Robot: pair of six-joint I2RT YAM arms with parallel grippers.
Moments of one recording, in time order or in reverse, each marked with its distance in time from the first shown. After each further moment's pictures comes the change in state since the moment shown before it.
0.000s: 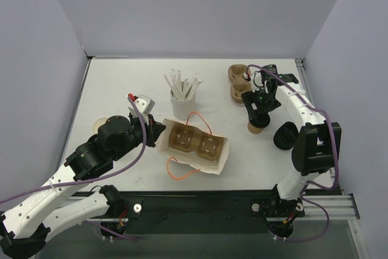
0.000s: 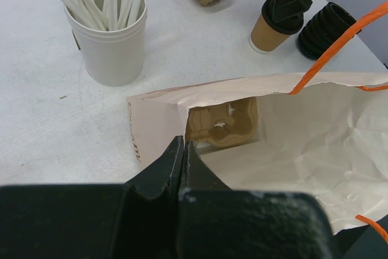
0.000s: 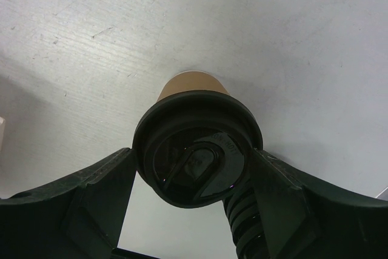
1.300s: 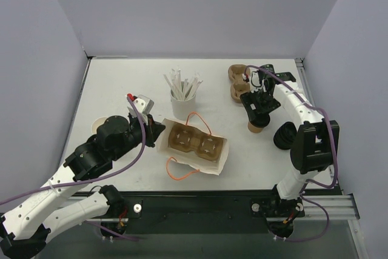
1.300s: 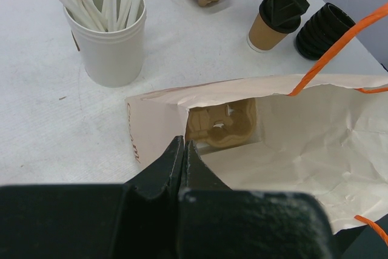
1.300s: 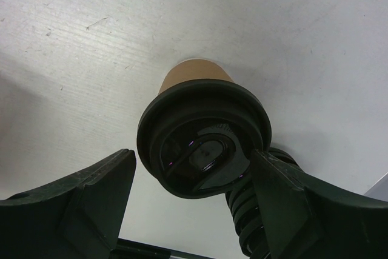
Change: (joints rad) left arm 0.012 -0.006 -0.002 0.001 0.018 0.003; right arm 0.021 0.021 0.032 -0.053 0.047 0.020
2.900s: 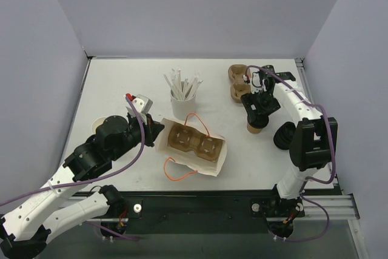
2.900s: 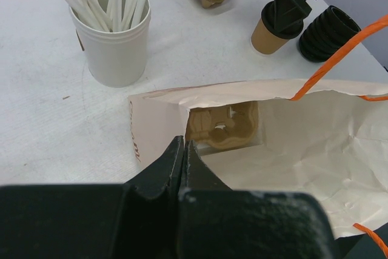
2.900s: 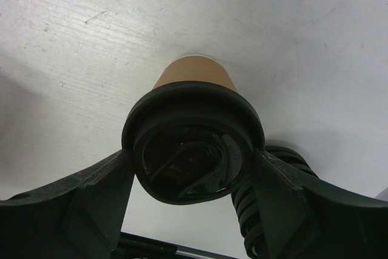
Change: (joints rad) left arm 0.013 -0.006 -0.003 0.000 0.000 0.000; right arm -0.014 0.037 0.005 -0.017 -0.025 0.008
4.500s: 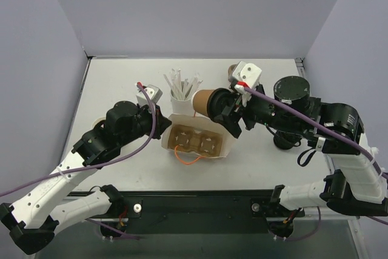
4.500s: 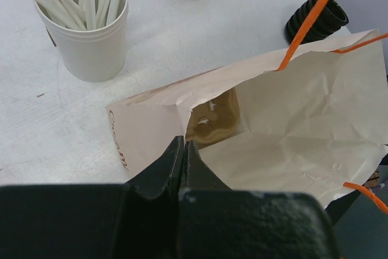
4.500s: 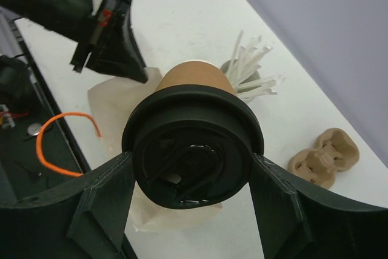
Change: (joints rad) left arm 0.054 0.162 0.124 -0.047 0.131 -0.023; right arm 0.941 -0.492 0.603 -0.132 0.225 0.130
